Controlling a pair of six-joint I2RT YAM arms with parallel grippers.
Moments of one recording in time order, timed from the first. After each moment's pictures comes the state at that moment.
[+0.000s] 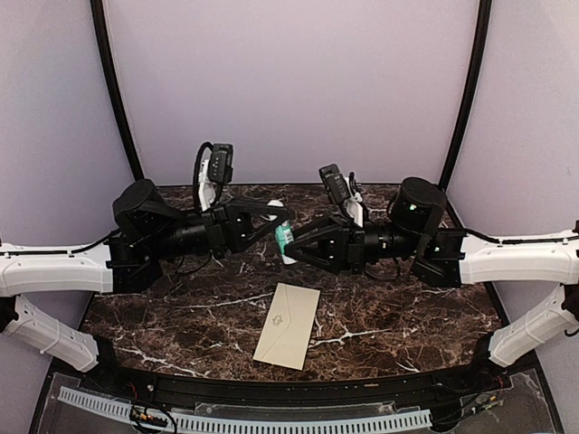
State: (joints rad) left arm -1.00 1.24 0.84 0.68 0.49 -0.64; right arm 1.02 1.33 0.88 0.57 -0.71 0.55
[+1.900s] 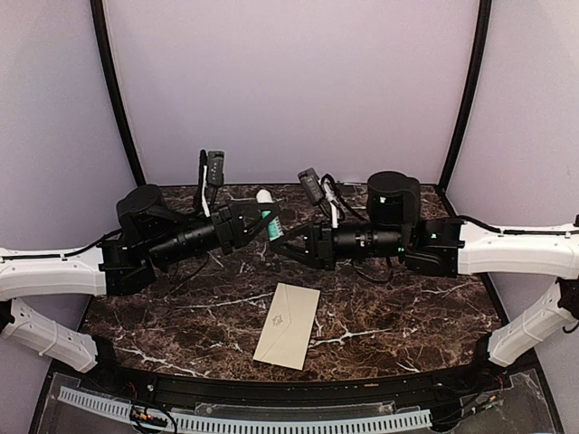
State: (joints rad) left arm -1.00 1.19 0.80 0.52 0.23 -0.58; right arm 1.07 1.37 1.02 0.19 -0.40 0.47
